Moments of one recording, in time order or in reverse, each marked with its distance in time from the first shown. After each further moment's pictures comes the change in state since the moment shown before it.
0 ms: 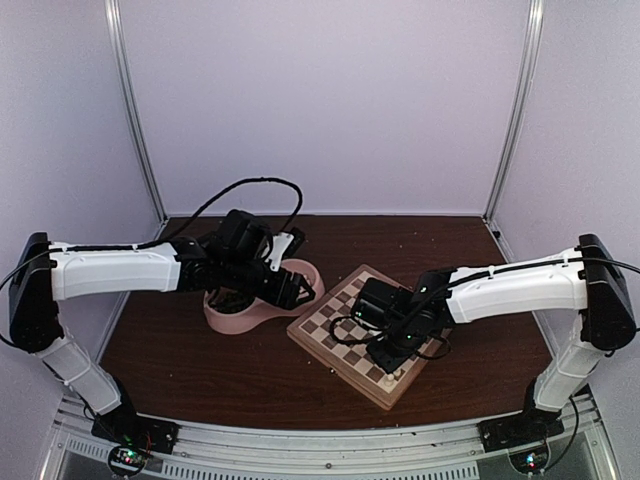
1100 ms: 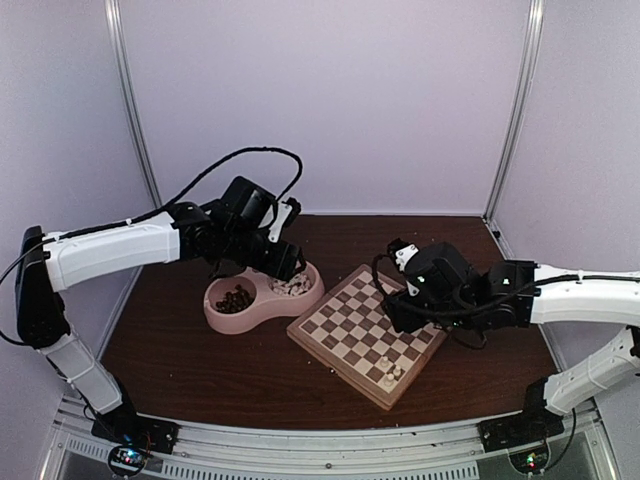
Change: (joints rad) left arm 0.007 0.043 0.240 -0.265 -0.235 0.066; right arm -0.001 -0.401 -0.139 0.256 0.306 0.008
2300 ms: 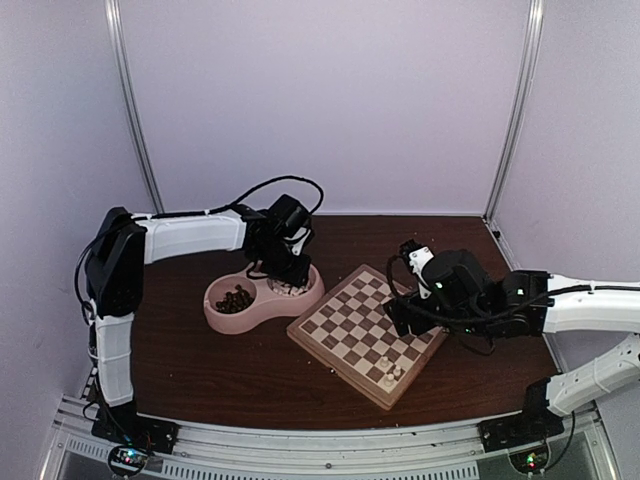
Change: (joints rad) left arm 0.084 0.439 0.301 -0.150 0.024 -0.043; right arm -0.008 -0.094 -0.103 0.091 0.012 0.021
